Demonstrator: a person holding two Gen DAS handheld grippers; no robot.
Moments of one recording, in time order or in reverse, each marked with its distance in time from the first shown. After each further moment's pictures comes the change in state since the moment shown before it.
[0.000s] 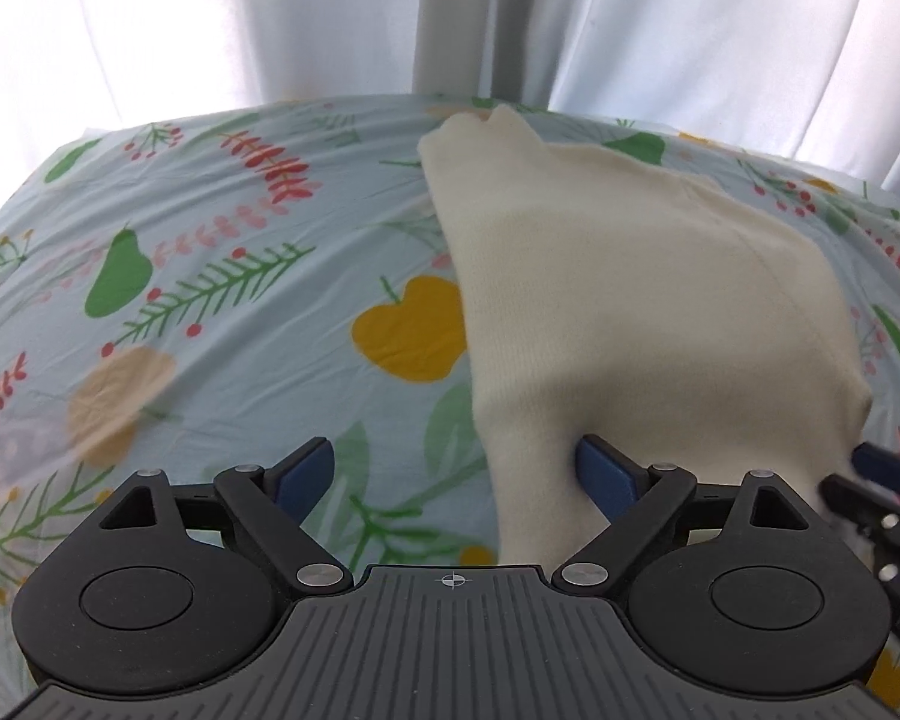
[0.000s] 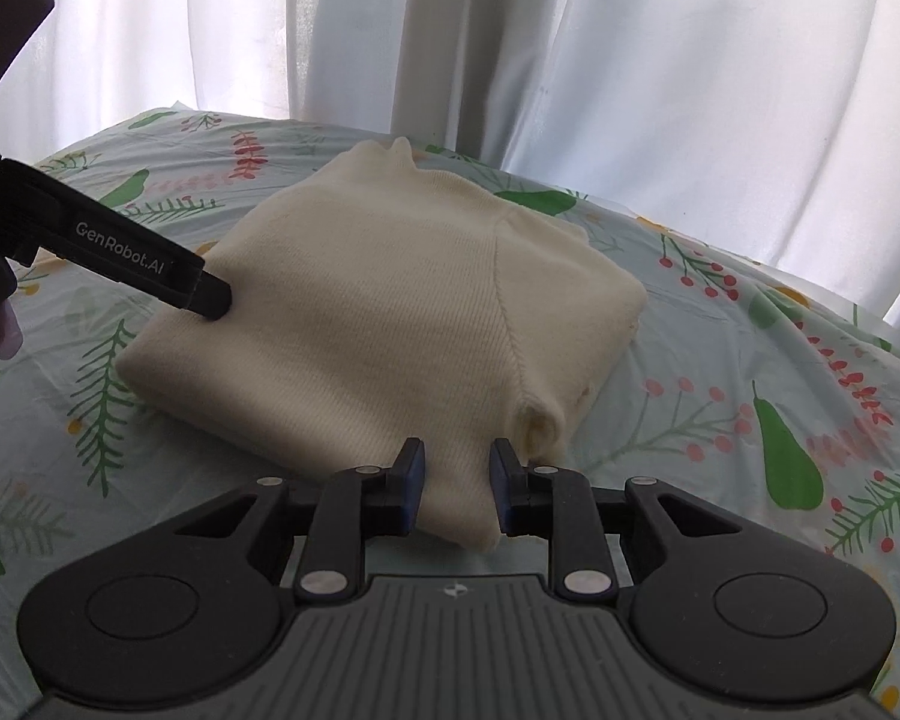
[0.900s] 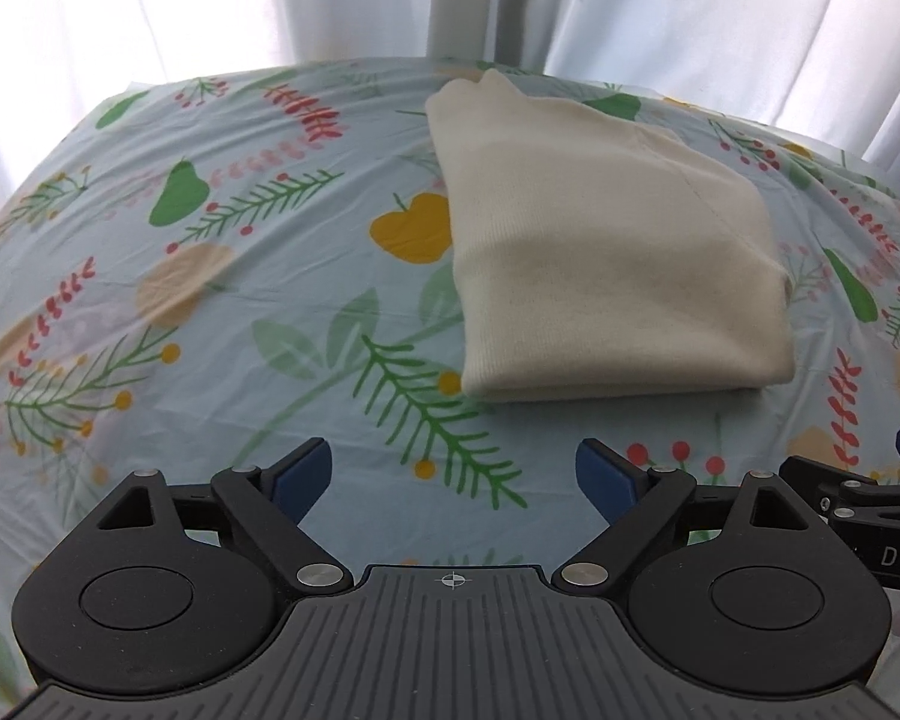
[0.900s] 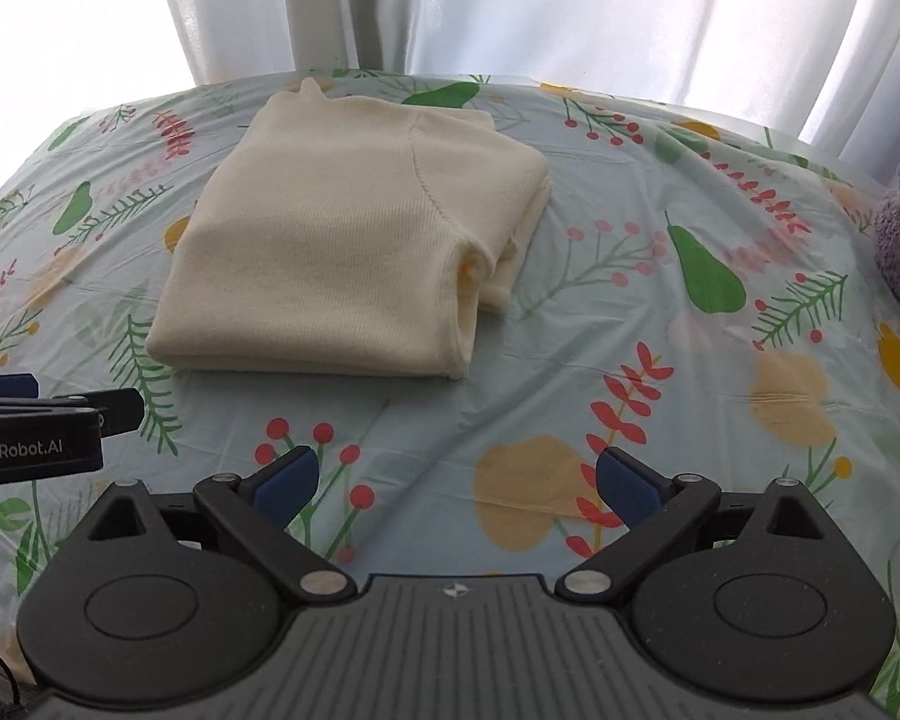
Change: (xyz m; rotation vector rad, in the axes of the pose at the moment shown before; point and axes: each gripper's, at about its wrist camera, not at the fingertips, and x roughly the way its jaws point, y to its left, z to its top) left arm -0.072 -0.018 -0.037 -0.042 0.074 0.017; right arm -0.052 -0.008 0.007 0.283 0.261 -0.073
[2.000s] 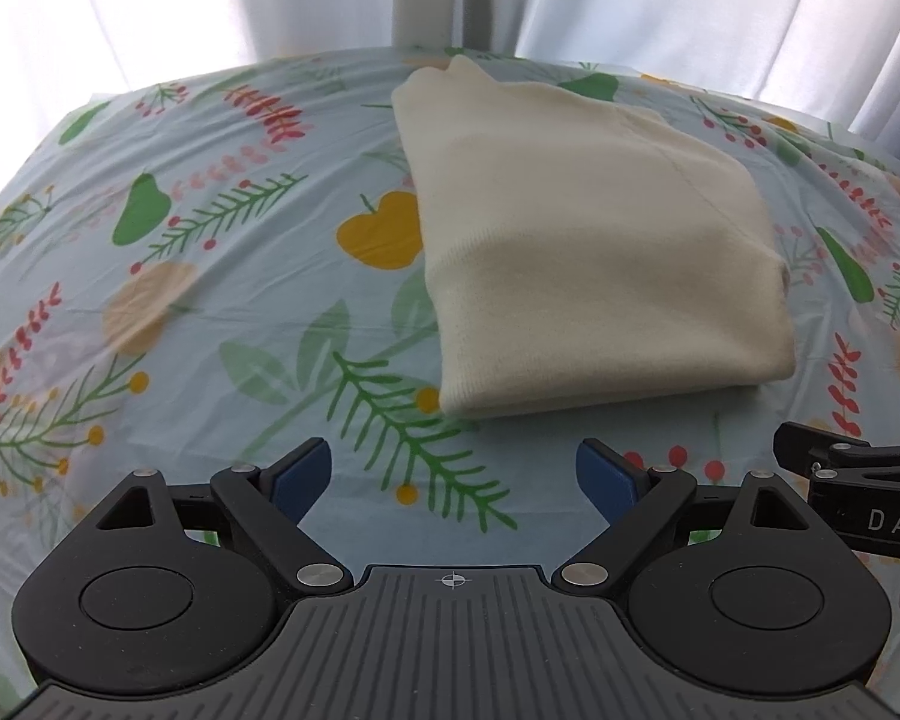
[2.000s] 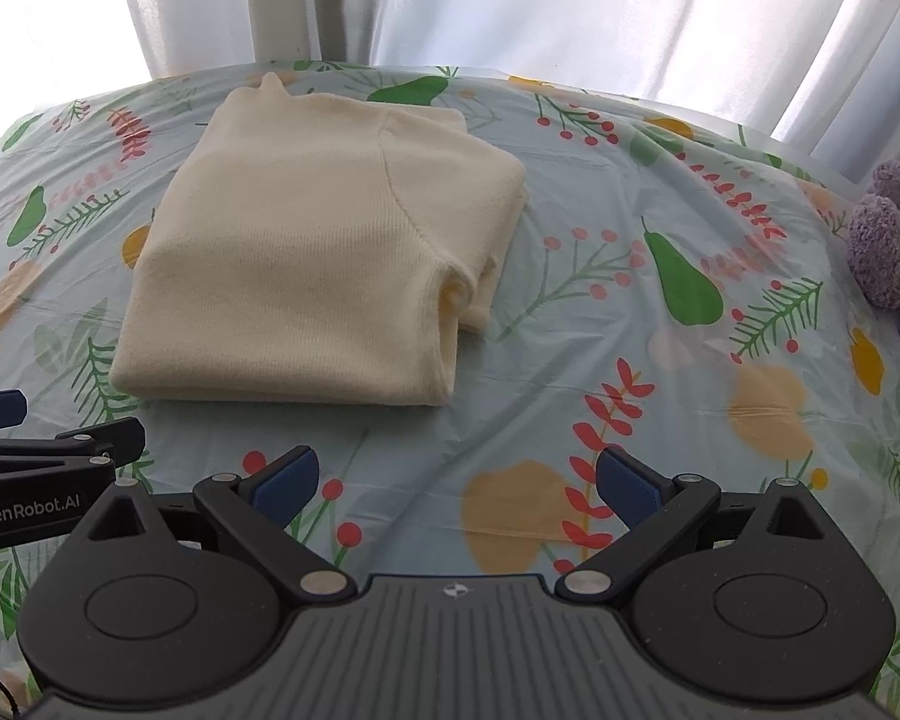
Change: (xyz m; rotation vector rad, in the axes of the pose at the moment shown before) left arm 0.014 -0.007 0.011 0.049 0.033 -0.028; right arm 0.009 0.008 0.023 0.000 0.033 -0.087
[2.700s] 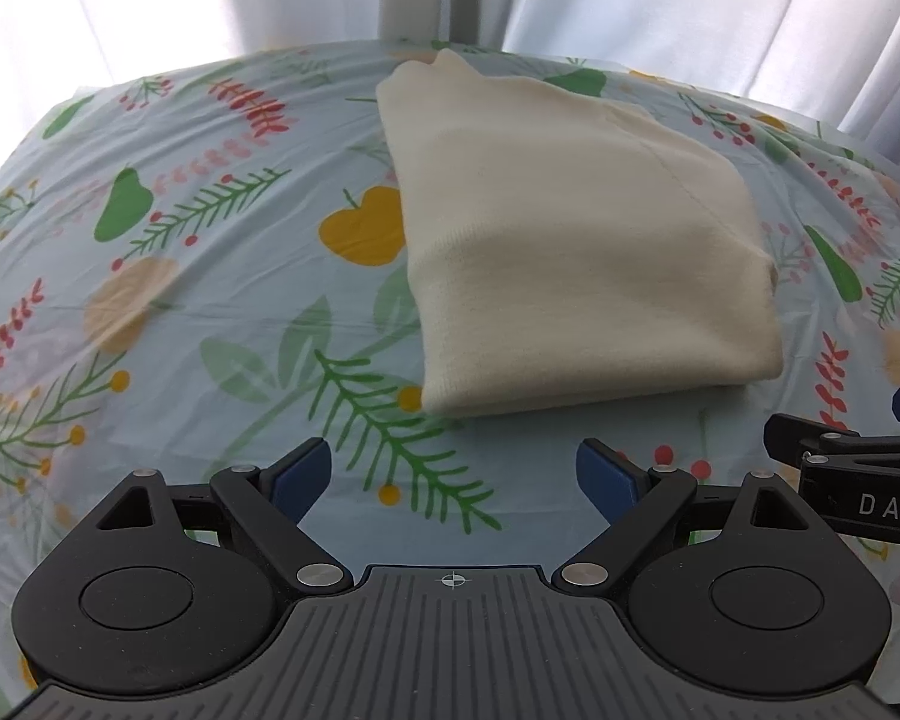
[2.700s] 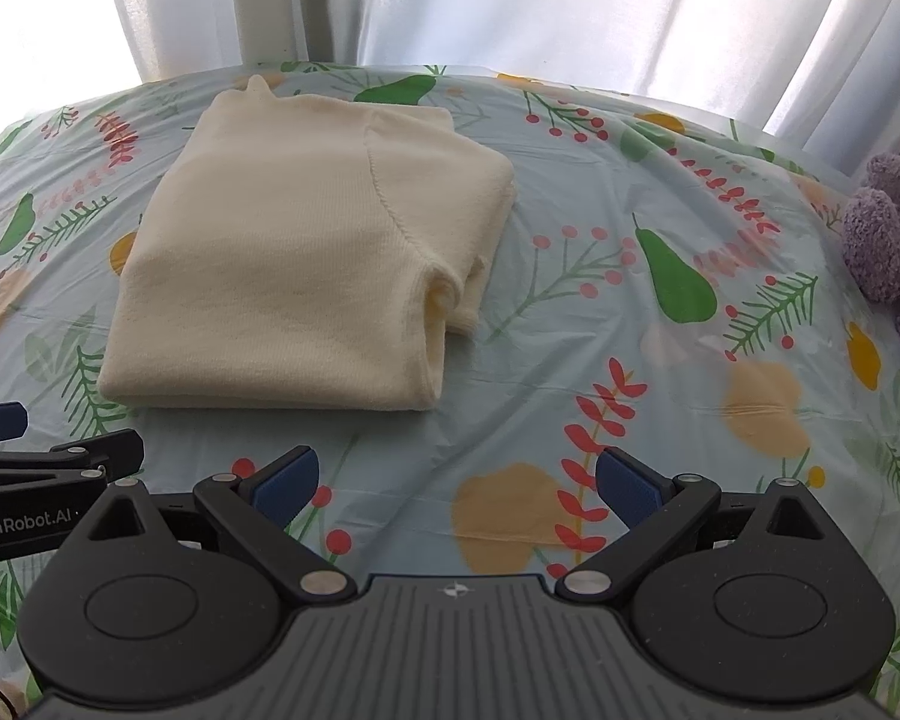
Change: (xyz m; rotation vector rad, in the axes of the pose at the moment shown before) left arm 0.003 -0.002 0.001 -0.004 0.011 -0.030; right arm 0.004 -0.003 0.001 0.020 0.003 -0.008
